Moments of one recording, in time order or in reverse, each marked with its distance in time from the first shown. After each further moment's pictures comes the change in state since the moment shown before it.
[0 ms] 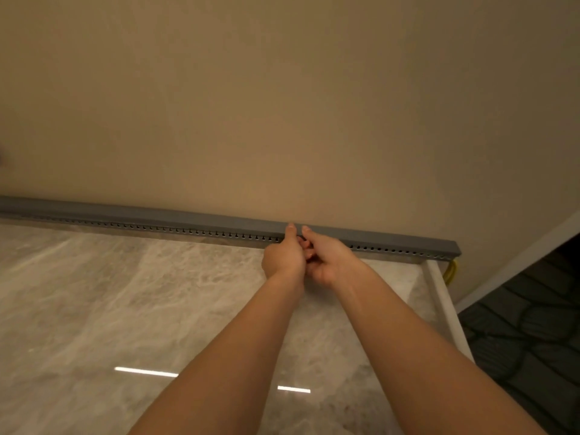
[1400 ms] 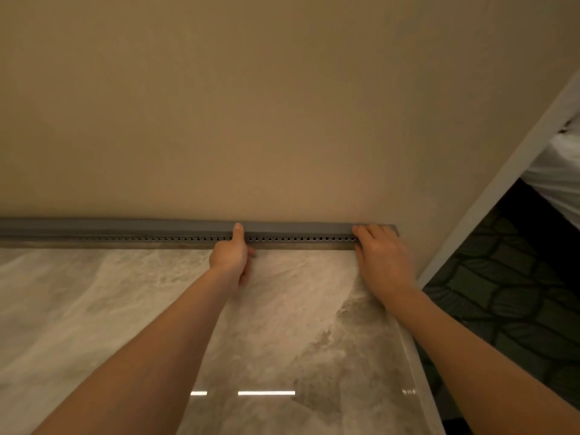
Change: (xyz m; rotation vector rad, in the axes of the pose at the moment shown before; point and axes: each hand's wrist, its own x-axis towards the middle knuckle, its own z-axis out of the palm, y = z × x) left_hand -0.004 0.001 -0.016 0.313 -0.093 0.053; right_hand -0.048 -0.055 -0.159 -2.034 0.683 -1.195
